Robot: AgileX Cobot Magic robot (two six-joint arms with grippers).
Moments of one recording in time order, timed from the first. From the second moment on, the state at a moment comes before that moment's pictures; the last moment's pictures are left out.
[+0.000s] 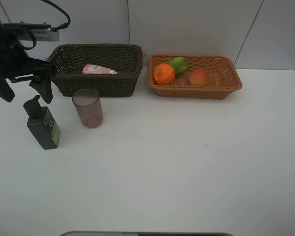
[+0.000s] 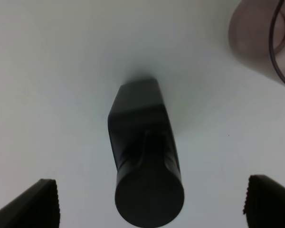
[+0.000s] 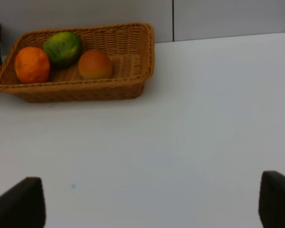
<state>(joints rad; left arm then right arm) -0.20 1.65 -1.15 0.03 1.00 -0.15 0.05 -0.01 -0.53 -0.08 1.06 0.09</state>
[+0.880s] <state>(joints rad) -0.20 1.76 -1.00 0.03 0.76 -0.19 0.05 -0.01 -0.53 -0.08 1.06 0.09</state>
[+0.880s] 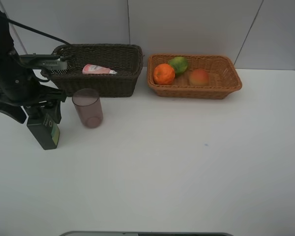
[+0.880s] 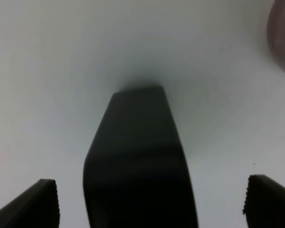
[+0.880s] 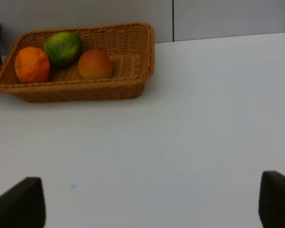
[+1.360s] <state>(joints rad) -0.20 1.78 -1.00 0.02 0.71 -0.21 0.05 -0.01 -0.53 -0.08 1.06 0.09</state>
